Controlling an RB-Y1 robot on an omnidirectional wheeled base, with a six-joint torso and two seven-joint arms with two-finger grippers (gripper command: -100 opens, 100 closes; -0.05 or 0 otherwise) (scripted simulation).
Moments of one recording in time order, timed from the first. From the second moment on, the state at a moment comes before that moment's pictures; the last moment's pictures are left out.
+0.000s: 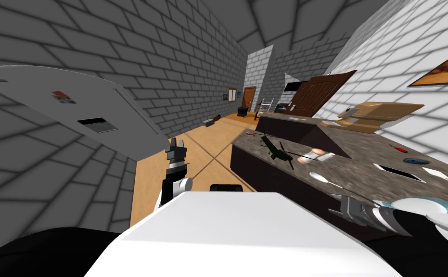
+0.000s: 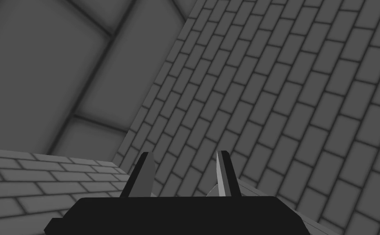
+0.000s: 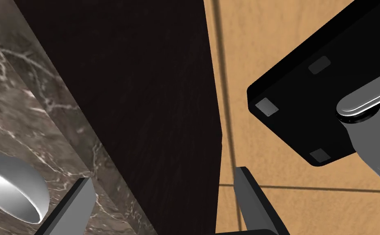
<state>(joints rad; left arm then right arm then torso) 0.53 -0.04 0.04 -2.27 0.12 -0.39 0.06 0.85 -1.47 0.07 -1.16 0.70 -0.62 0.39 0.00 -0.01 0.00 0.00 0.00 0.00</state>
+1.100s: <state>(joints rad) 0.53 -0.04 0.04 -2.27 0.12 -0.39 0.06 0.89 -1.55 0.14 -1.05 0.77 -0.59 0.43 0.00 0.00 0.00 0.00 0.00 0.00</state>
